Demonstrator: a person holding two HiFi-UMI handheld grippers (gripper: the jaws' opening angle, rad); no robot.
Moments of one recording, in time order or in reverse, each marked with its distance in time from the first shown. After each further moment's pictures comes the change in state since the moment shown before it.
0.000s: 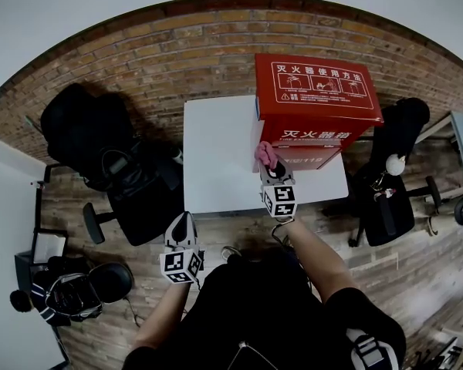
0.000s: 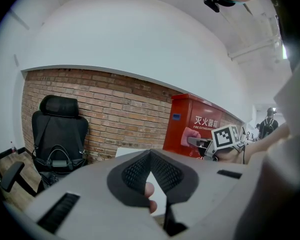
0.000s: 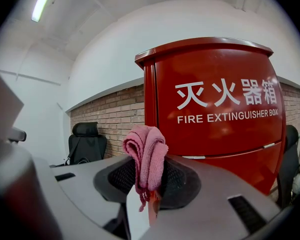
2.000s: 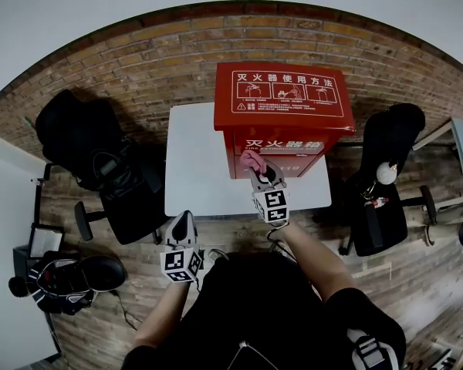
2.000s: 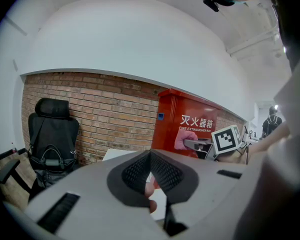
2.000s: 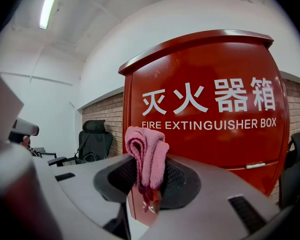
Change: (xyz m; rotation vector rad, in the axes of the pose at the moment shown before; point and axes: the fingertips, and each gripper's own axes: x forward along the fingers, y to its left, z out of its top) left arm 0.042 -0.108 0.000 0.014 -0.009 0.028; right arm -0.023 -0.067 0.003 -0.058 0.016 0.131
